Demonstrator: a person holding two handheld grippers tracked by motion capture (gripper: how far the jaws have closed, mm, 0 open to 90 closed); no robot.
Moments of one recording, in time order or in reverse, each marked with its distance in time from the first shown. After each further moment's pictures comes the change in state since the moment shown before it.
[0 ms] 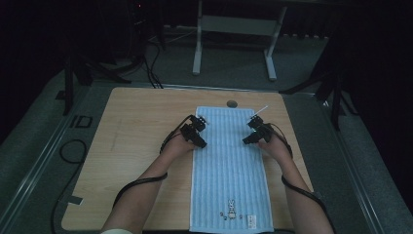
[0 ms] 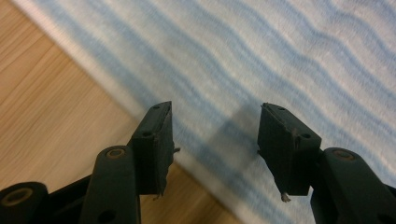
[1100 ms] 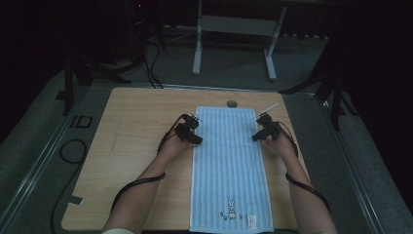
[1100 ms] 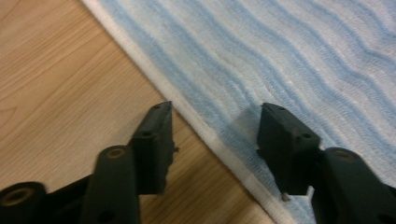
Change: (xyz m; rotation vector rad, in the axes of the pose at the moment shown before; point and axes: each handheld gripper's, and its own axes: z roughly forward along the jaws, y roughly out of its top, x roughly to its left) left arm 0.016 -0.010 0.008 -0.107 0.039 -0.064; right arm -0.035 -0.008 0.005 0.016 -0.027 0.108
